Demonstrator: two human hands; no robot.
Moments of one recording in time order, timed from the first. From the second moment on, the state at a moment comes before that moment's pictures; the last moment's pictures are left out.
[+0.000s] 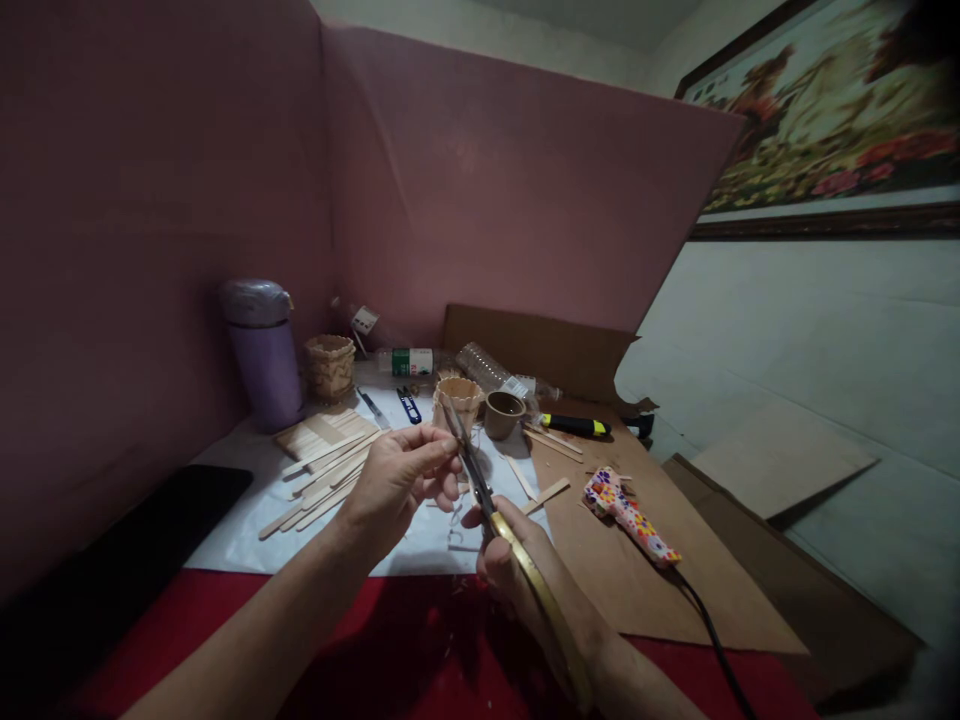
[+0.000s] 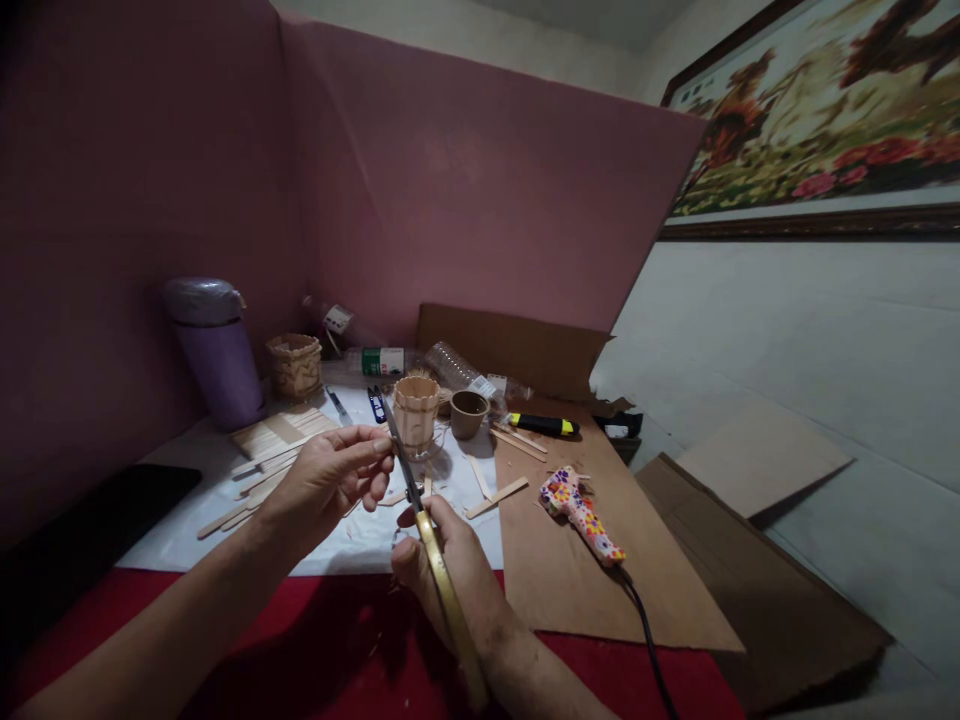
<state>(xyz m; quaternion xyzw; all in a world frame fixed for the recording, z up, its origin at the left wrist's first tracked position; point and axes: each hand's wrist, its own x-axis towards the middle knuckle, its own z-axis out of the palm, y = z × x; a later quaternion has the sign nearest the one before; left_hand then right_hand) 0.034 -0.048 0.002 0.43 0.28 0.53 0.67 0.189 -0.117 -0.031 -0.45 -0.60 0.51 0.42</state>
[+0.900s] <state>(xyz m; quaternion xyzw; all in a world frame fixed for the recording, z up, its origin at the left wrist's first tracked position) 0.024 -0.046 0.013 0.43 0.31 0.52 0.67 0.200 -0.102 -0.018 -0.61 -0.76 0.13 0.19</state>
